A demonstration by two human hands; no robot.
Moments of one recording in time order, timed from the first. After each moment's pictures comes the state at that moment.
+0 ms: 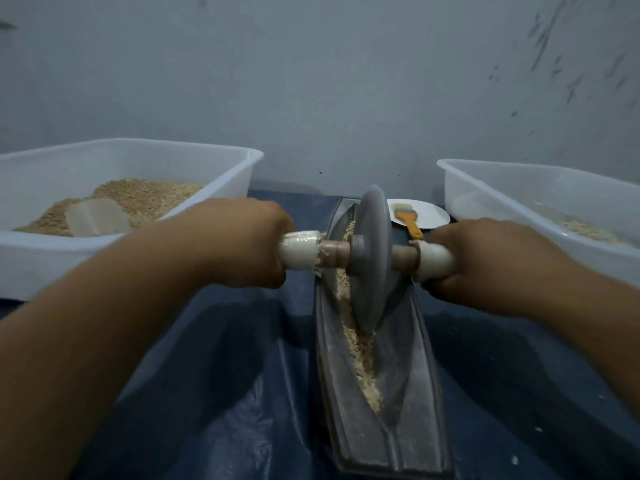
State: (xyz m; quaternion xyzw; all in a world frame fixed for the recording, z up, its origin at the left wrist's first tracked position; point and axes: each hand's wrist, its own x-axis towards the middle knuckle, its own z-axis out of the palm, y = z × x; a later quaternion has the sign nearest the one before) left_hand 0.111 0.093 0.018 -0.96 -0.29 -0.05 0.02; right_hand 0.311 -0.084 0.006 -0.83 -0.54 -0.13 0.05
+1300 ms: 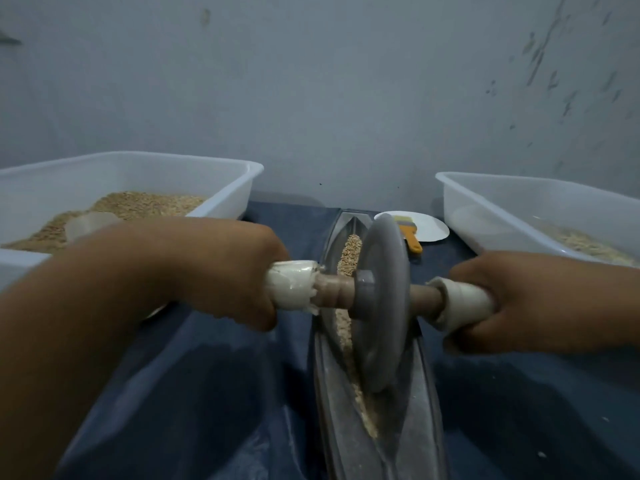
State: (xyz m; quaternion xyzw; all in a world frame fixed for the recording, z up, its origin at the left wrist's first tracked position) left_hand 0.096 0.091 0.031 -0.96 -0.26 0.05 -0.04; right_hand 0.308 -0.111 0.030 -0.81 -0.57 0.12 0.07
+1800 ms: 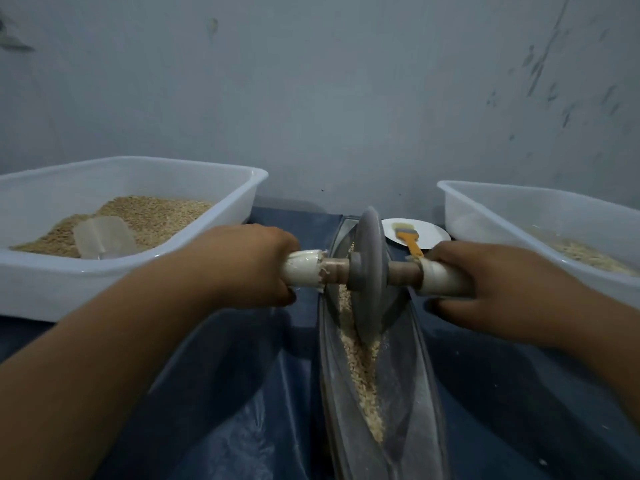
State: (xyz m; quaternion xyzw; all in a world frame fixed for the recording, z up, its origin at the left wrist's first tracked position) left_hand 0.115 0.104 0.007 -0.96 -0.26 -0.10 0.02; right_hand 0.321 -0.095 0.009 -0.80 -0.58 -0.09 0.11
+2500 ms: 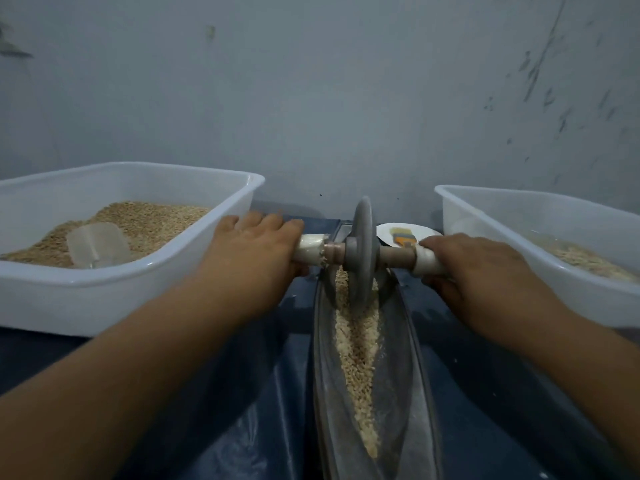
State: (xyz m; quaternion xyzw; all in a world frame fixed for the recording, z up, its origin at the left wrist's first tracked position) left_hand 0.133 0.109 -0.011 -0.92 -0.29 -0.20 0.16; right_hand 0.335 -0.077 -0.009 -0.81 -0.55 -0.21 0.08
